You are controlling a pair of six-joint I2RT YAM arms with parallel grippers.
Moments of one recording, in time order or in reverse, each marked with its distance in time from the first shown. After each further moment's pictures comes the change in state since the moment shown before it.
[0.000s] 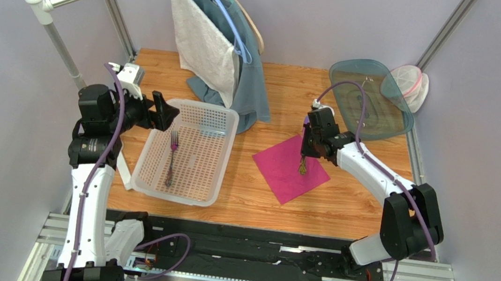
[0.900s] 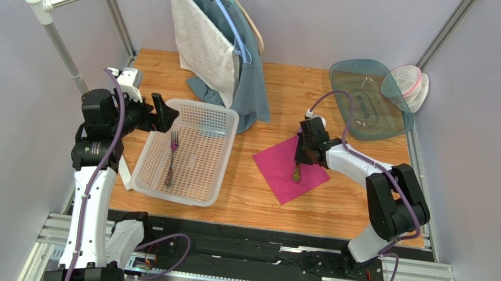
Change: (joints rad) left arm 0.000 -0.027 -0.072 0.044 -0.046 -0.069; right arm 0.010 0.154 -0.094 0.198 -0.017 0.049
